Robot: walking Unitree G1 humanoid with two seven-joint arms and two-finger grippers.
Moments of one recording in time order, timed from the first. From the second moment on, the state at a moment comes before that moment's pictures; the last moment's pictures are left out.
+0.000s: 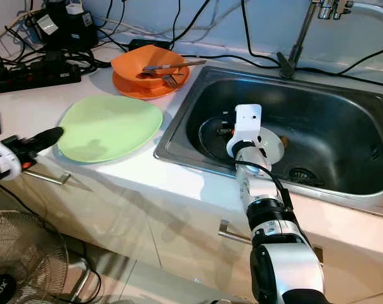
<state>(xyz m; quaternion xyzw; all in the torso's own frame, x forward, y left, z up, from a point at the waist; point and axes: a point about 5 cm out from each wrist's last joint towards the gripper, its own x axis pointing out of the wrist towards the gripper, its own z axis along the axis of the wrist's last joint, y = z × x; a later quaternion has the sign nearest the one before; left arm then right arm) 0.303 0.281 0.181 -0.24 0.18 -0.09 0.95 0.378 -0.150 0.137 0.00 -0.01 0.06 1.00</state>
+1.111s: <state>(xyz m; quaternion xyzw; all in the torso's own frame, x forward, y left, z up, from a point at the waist) 0.320 0.224 0.166 -0.33 0.22 -0.14 0.91 0.376 -0.152 0.133 0.00 0.00 0.05 1.00</state>
